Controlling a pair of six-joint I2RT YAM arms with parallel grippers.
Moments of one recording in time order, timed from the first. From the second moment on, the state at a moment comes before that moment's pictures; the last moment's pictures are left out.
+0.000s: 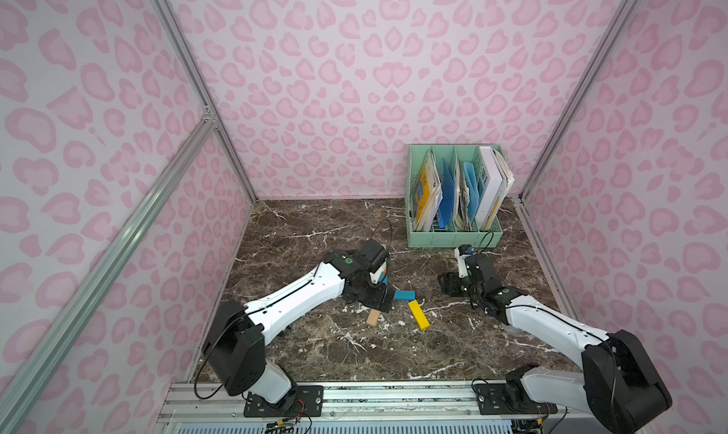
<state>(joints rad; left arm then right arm) -0.71 1.46 1.18 -0.94 0.11 -0.46 0.46 1.23 0.59 -0.08 0.00 0.36</state>
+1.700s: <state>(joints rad) 0.00 1.55 0.46 0.64 -0.09 -0.02 0.05 1.58 0.18 1.40 0.25 -0.06</state>
